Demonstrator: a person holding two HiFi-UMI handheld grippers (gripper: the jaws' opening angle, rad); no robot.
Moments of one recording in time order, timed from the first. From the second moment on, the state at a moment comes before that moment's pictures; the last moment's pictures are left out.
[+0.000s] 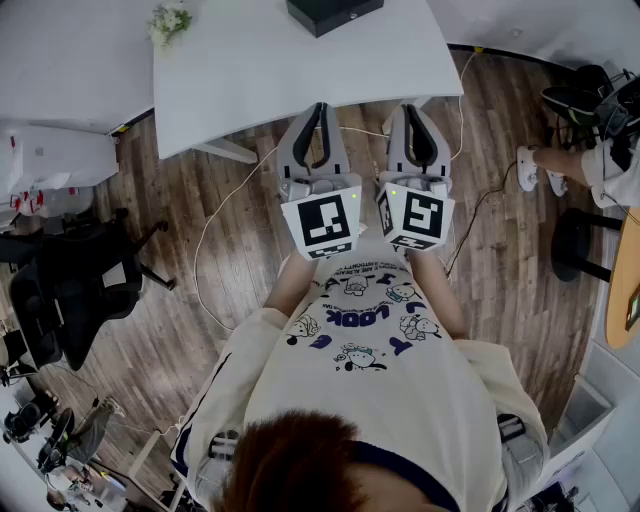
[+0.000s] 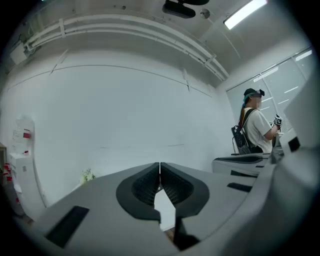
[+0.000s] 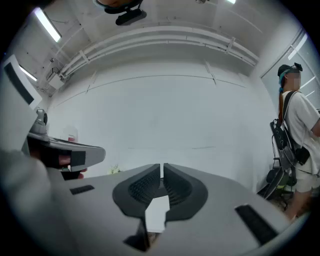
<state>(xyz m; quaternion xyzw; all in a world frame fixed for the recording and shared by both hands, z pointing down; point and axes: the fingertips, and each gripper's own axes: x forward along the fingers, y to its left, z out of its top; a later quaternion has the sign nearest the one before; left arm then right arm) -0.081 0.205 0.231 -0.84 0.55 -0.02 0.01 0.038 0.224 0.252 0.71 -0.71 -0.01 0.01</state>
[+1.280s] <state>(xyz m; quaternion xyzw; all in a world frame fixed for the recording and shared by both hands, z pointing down) -0.075 0.095 0.252 -0.85 0.52 -0.04 0.00 0.052 0.118 0.279 0.73 -0.69 0.03 0.02</state>
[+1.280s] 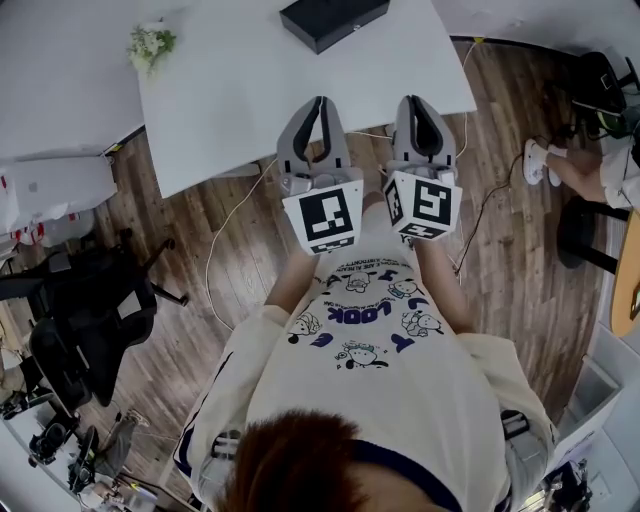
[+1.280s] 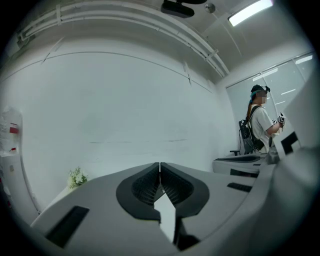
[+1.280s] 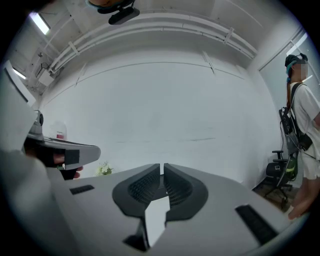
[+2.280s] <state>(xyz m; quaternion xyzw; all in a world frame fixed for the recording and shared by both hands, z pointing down) -0.056 -0.001 0.279 -0.83 0.56 -0.07 -0.04 0.077 0.015 0.312 0.70 -0.71 0.08 0.04</state>
